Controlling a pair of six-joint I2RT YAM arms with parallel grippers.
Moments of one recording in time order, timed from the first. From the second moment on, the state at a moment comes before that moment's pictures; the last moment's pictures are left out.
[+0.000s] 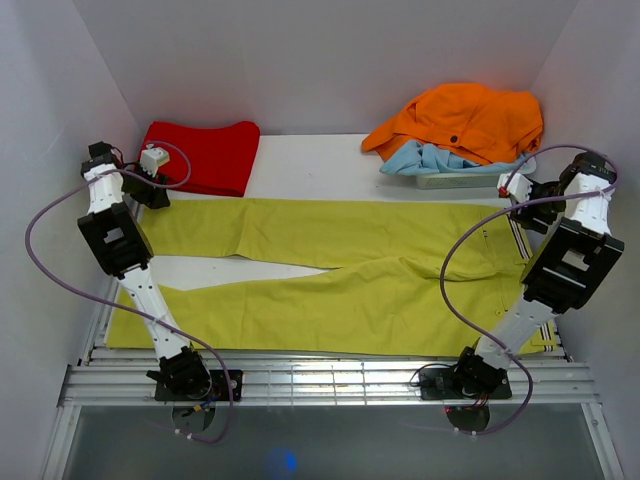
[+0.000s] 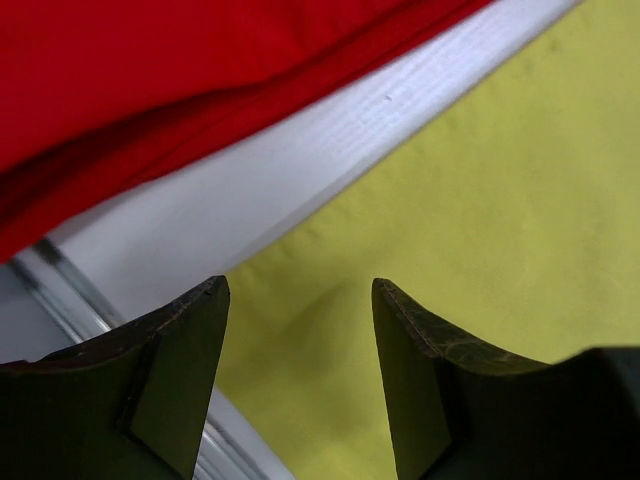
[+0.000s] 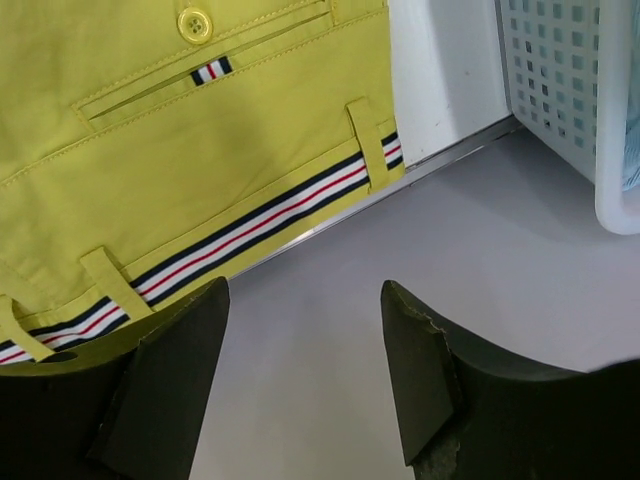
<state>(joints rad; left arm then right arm) 0.46 2.44 2.19 -0.96 0.63 1.02 -0.52 1.89 1.63 -1.02 -0.45 -1.78</state>
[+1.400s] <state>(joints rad) 0.50 2.30 1.86 -0.87 0.64 1.14 -0.44 1.99 1.55 -1.12 -0.49 -1.96</state>
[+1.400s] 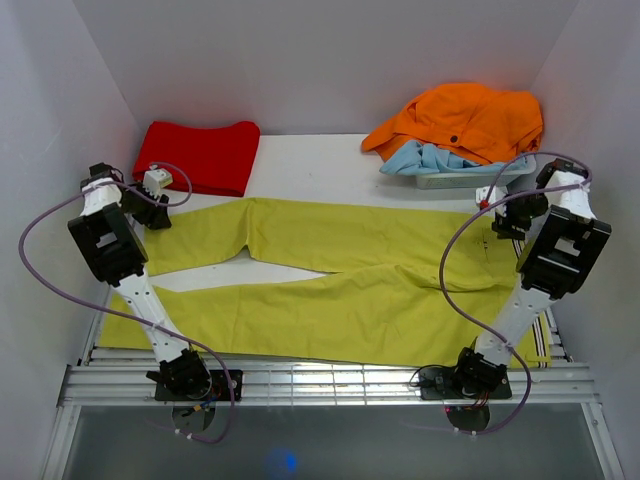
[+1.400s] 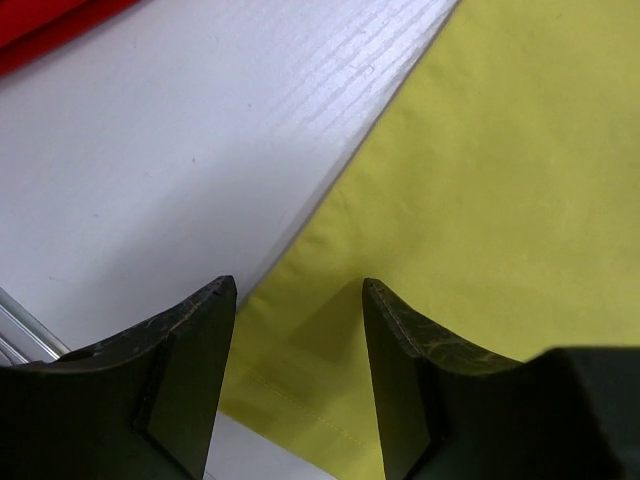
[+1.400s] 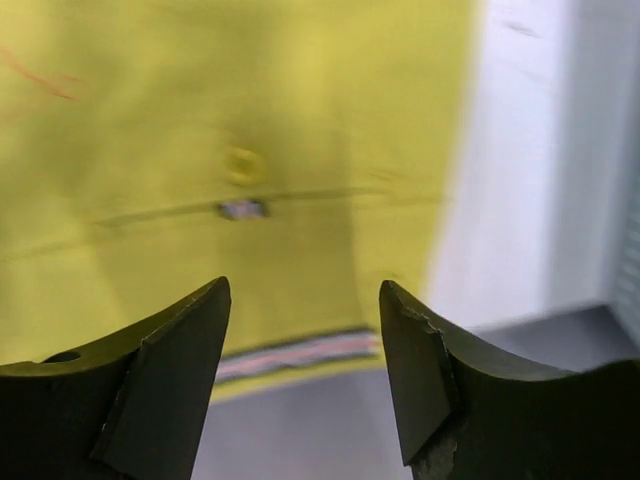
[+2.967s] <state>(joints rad) 0.53 2.48 2.20 -1.02 0.67 1.38 -0.40 2.27 1.88 -1.12 -0.41 -1.97</state>
